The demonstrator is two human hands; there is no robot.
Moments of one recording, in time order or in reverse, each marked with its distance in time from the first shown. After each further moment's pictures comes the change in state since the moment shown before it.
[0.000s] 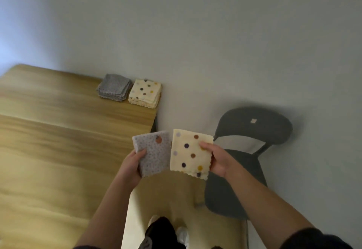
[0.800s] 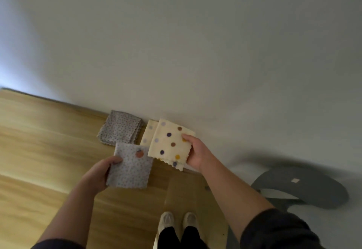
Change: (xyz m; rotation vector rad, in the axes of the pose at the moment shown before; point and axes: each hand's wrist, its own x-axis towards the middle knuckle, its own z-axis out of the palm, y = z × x) left_hand 0.214 0.213 -0.061 0.243 0.178 -0.268; right_hand 0.246 -0.157 0.162 0.198 0.001 0.120
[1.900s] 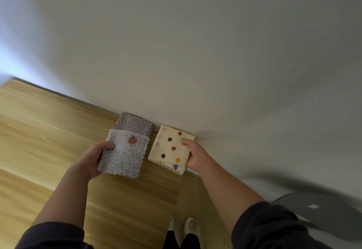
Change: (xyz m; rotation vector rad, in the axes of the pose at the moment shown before) left_hand 0.026 0.061 -0.031 -0.088 -0.016 0.040; right_hand 0.076 -0.003 0.036 -0.120 0.156 0.107
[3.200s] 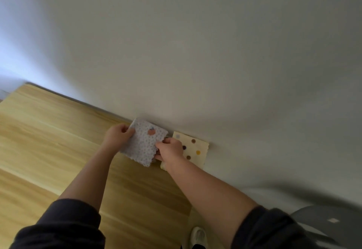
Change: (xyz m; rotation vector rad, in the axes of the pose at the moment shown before) left_hand 0.050 0.047 0.010 0.932 0.407 0.498; right_hand 0.004 0.038 0.117 -0.413 0.127 -0.264
